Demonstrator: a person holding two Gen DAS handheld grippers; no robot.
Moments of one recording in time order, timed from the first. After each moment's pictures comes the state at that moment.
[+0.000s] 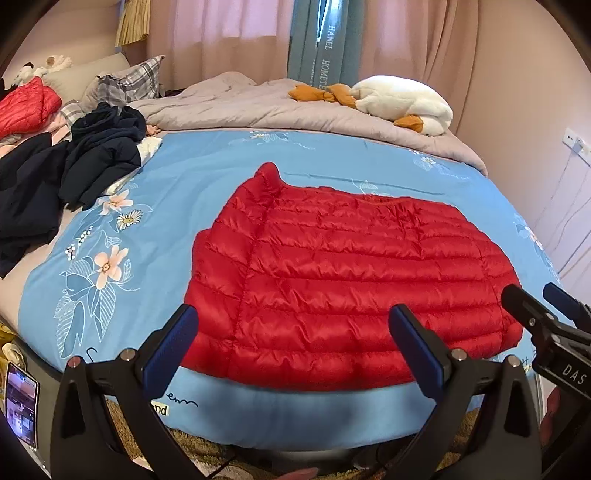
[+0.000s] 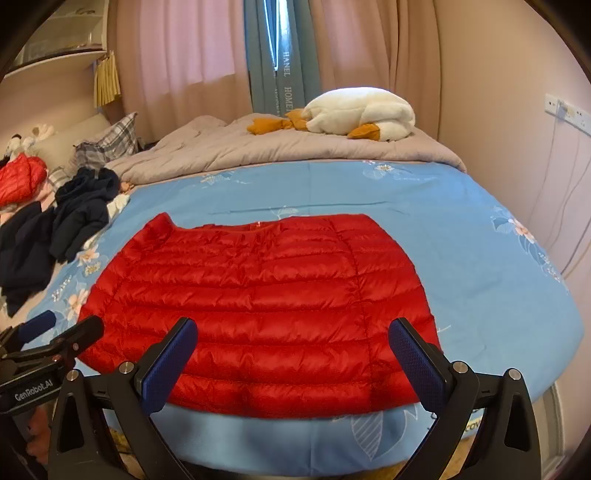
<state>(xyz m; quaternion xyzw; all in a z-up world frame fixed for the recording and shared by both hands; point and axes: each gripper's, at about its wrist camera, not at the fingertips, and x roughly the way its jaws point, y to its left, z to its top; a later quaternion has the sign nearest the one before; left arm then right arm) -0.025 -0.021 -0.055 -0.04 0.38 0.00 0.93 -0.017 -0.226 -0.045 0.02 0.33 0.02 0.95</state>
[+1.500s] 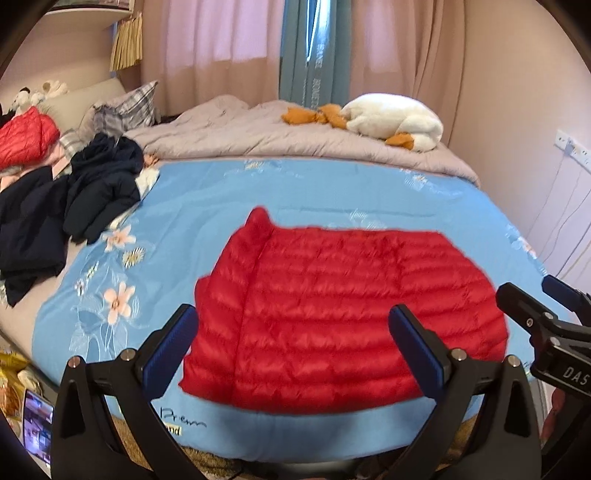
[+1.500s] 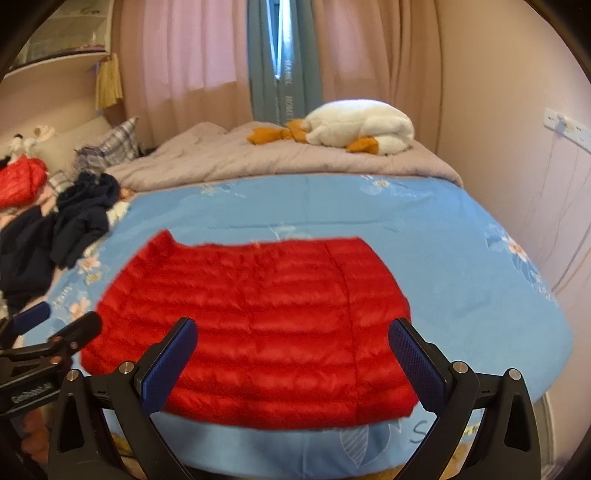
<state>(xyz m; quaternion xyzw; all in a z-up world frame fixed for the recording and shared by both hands) -0.021 -0.034 -0.003 -0.03 0.34 -0.01 0.94 -0.012 -0.231 -0.005 0.01 0.31 0.04 0.95</state>
